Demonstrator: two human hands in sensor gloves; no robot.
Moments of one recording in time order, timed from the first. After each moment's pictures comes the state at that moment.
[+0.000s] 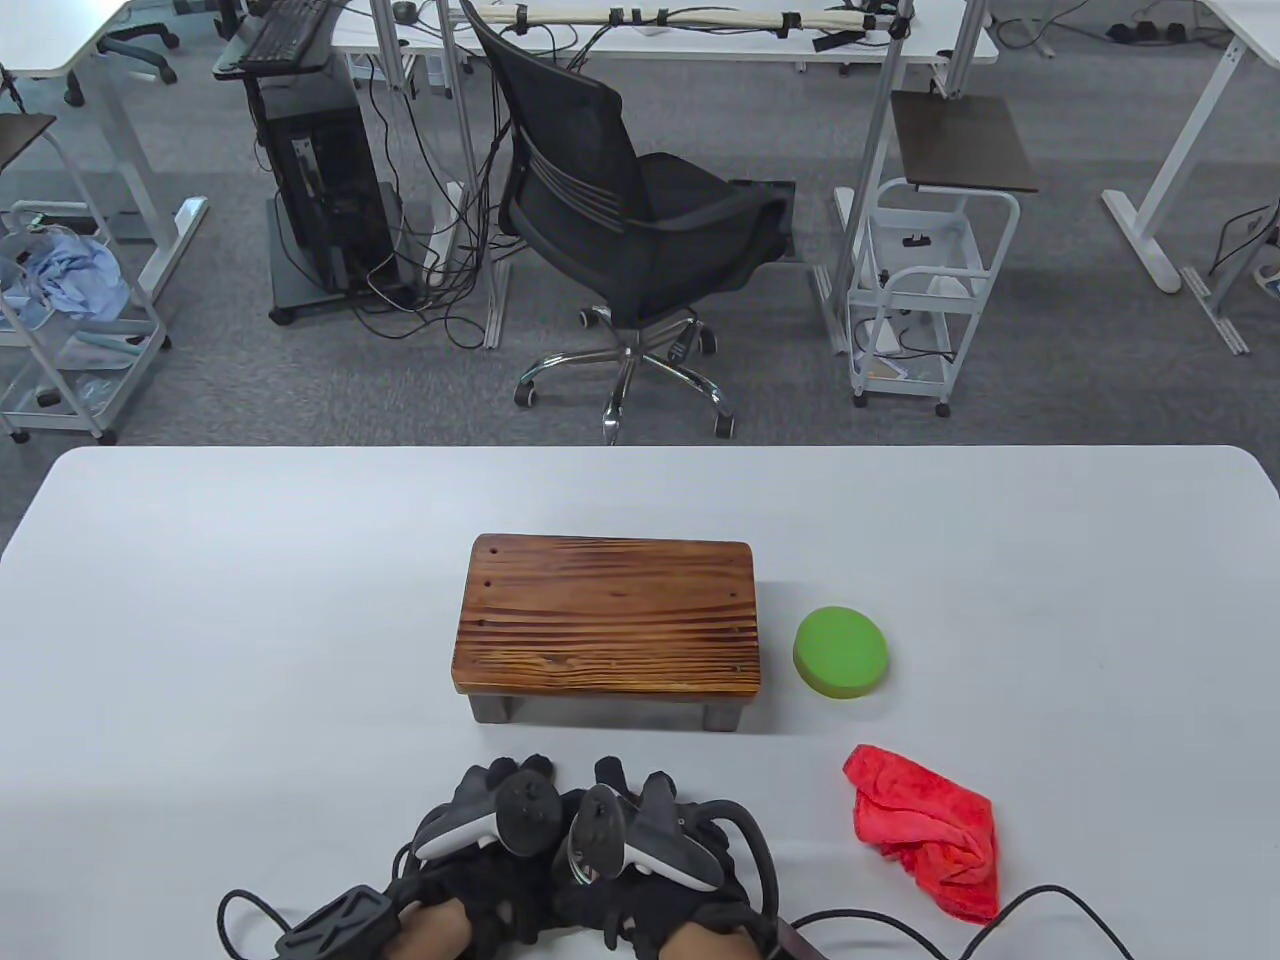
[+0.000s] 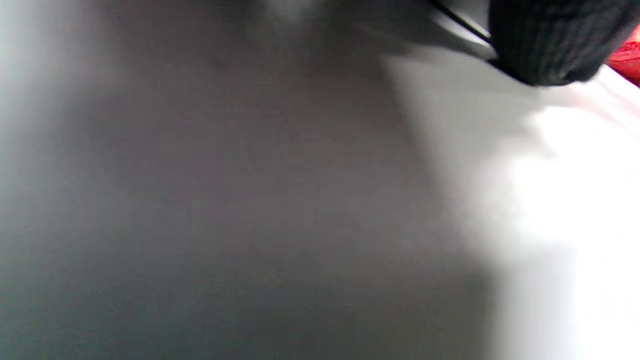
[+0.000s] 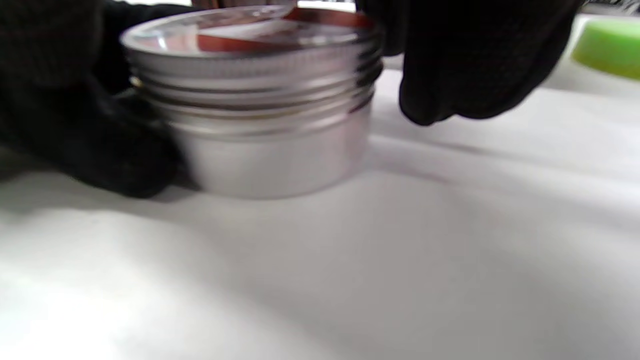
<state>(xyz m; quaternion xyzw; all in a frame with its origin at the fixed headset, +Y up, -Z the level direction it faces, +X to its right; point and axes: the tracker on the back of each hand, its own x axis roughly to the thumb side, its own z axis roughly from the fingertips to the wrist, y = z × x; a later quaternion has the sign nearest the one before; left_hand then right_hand) -0.154 -0.842 -0.302 -0.33 -0.22 0.12 0.91 0.000 -0.769 -0.275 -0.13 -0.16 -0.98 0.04</state>
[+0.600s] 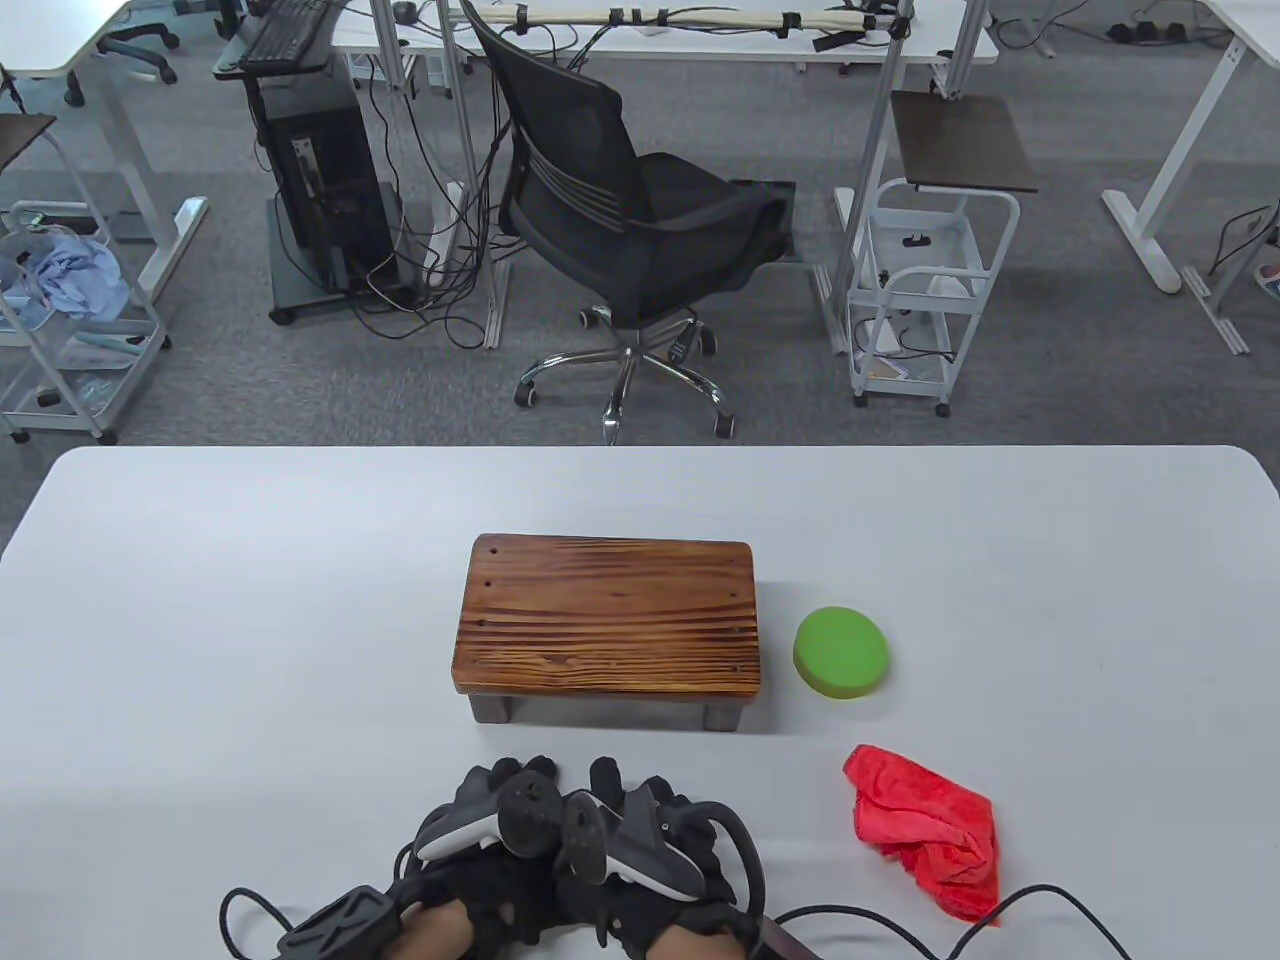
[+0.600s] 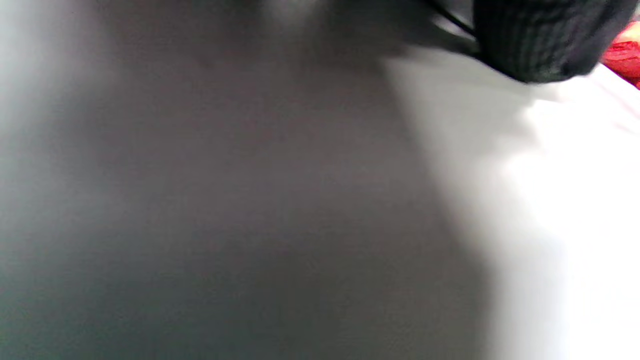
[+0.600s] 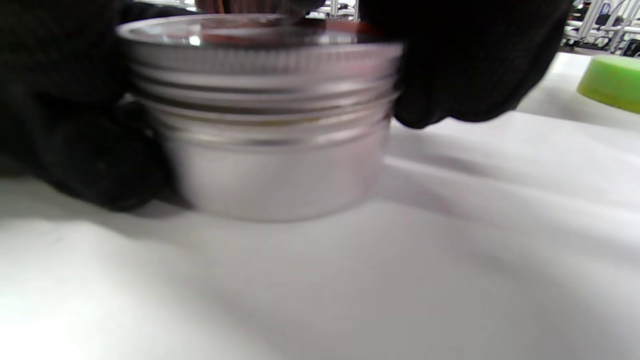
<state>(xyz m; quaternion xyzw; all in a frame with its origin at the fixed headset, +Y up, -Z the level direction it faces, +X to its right) -0.151 -0.842 -0.301 -0.32 -0.22 0.12 0.91 -0.008 -0.775 -0.276 -0.15 -0.13 -0.98 0.04</state>
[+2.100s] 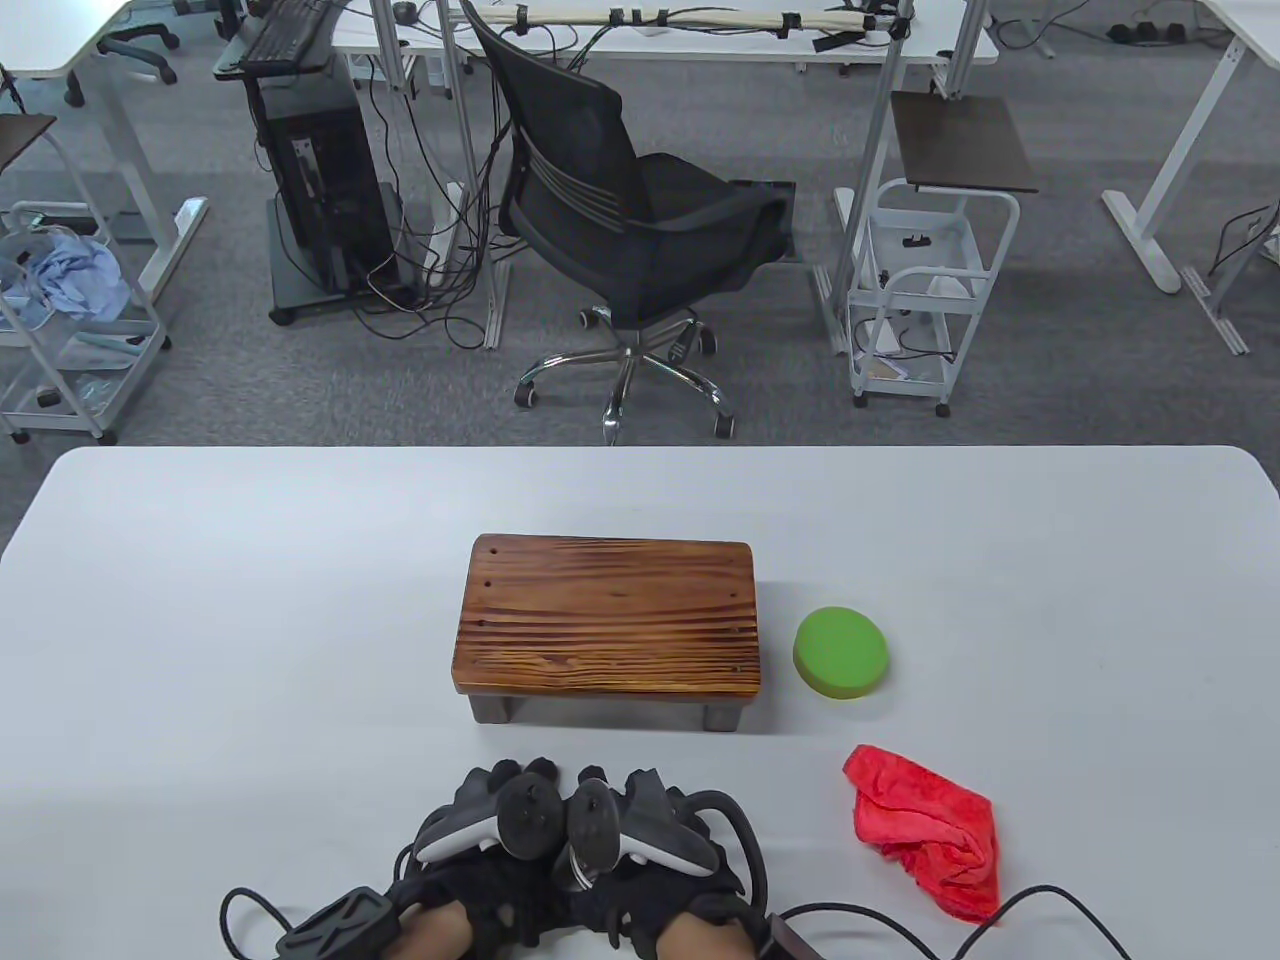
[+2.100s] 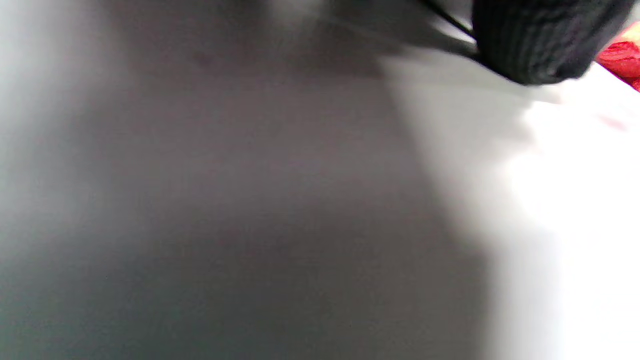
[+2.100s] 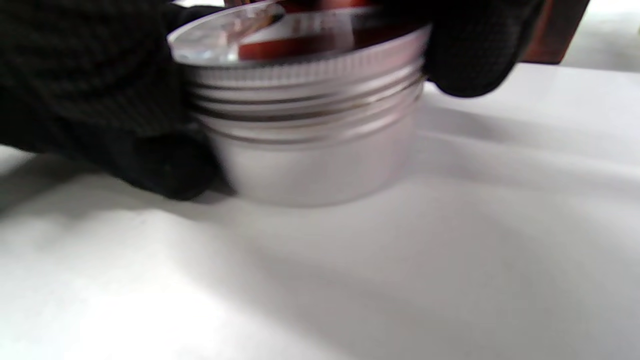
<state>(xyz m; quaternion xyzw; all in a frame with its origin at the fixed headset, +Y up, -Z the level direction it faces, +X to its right) -0.151 -0.844 -0.300 -0.32 -0.22 0.12 0.91 -0.003 -0.778 -0.284 -0.19 -0.20 -0.96 0.00</state>
